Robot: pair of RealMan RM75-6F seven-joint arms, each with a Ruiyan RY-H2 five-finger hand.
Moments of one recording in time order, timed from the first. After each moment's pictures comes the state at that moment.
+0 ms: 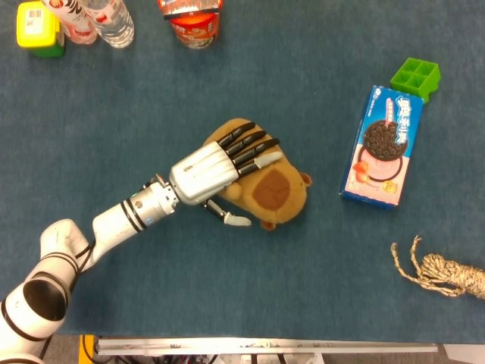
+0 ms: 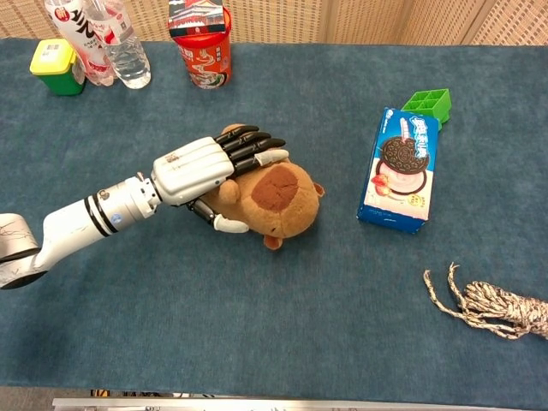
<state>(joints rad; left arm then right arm) -0.75 -2.08 0.22 -0.30 1.82 1.42 -0.56 0.07 -0.90 0.10 -1.71 -1.31 1.35 0.10</state>
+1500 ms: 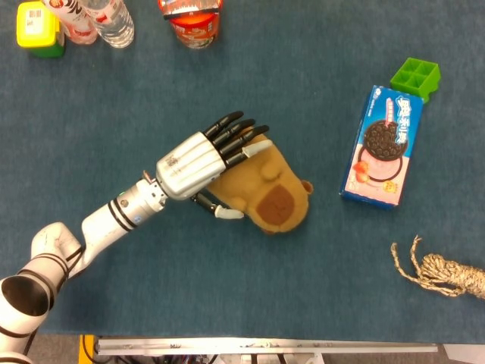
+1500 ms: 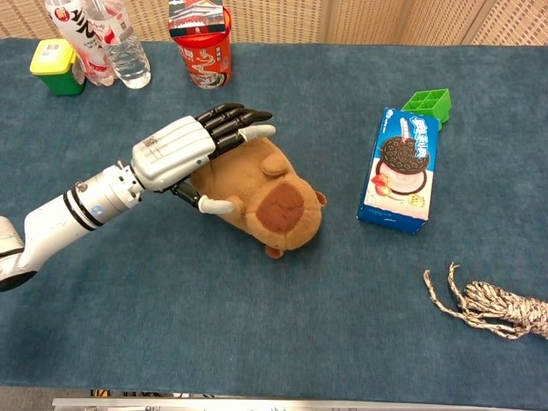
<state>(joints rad) -0.74 -2.01 0.16 -0.44 1.79 1.49 -0.53 0.07 -0.91 0.10 -1.71 -1.31 1.35 0.11</state>
